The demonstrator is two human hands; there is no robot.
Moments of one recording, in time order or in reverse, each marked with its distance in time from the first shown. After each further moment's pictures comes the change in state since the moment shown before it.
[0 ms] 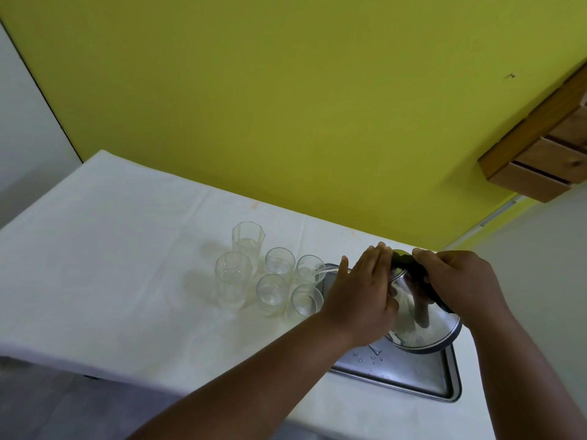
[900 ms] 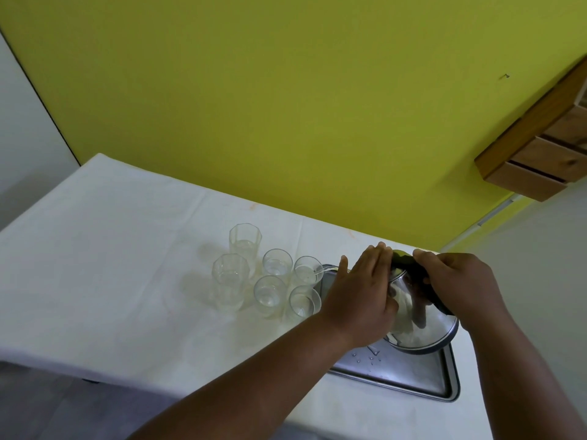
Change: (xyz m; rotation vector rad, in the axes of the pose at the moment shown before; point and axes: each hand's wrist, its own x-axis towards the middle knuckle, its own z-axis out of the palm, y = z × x) left_hand 0.001 0.004 -0.001 0.026 -0.011 0.022; right_hand -0.001 0.008 0.000 0.074 0.028 0.028
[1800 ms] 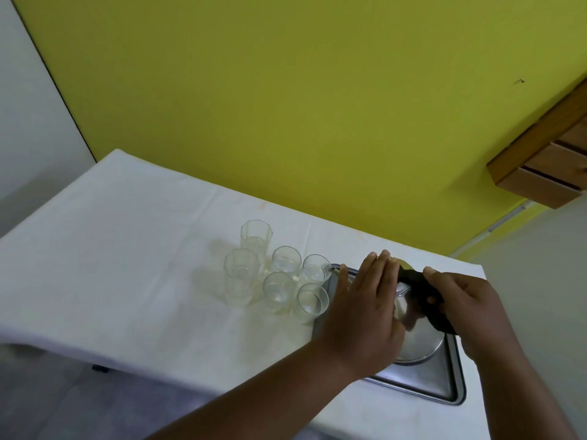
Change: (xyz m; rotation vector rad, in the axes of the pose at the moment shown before) left_hand -0.040 0.010 -0.002 0.072 0.115 0.006; right_hand -0.039 0.008 0.005 0.435 -0.121 -0.020
